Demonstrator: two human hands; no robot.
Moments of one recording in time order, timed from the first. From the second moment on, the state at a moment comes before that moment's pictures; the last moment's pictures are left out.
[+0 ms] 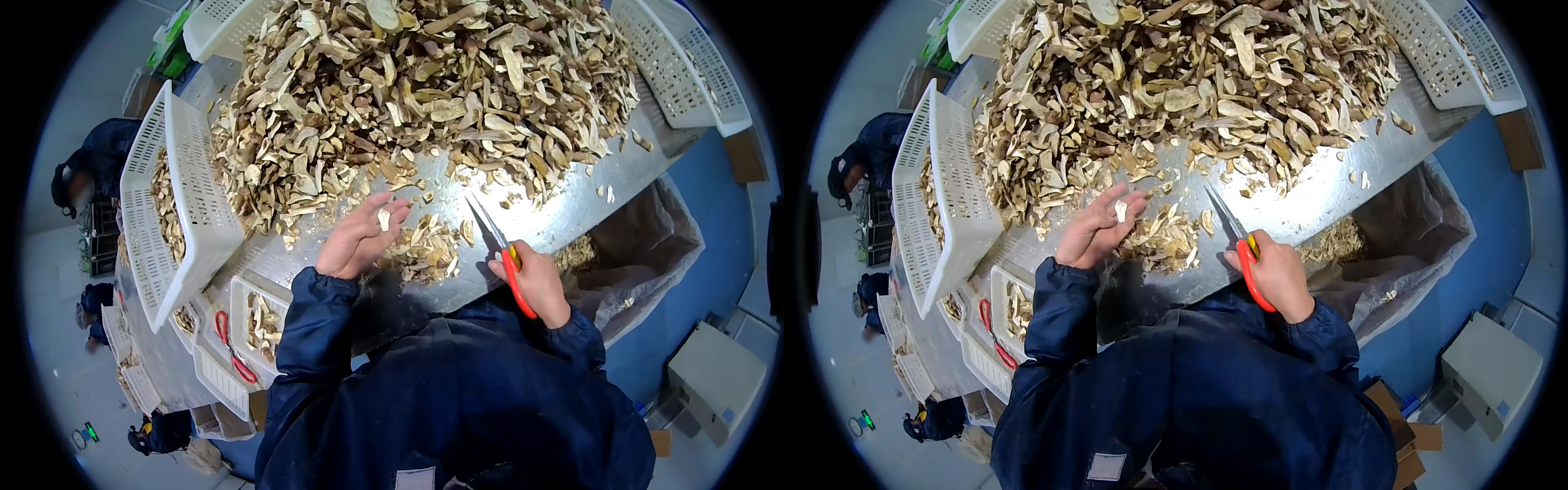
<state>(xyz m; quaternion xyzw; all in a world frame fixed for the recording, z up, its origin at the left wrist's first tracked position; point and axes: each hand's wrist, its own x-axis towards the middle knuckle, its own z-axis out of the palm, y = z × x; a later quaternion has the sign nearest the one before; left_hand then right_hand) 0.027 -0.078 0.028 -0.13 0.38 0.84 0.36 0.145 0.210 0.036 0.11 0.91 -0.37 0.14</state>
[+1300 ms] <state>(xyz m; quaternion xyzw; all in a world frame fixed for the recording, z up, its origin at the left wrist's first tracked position) -0.030 -0.057 0.012 0.27 0.93 0.23 -0.02 0.157 0.206 0.032 0.04 0.94 -0.33 0.06</state>
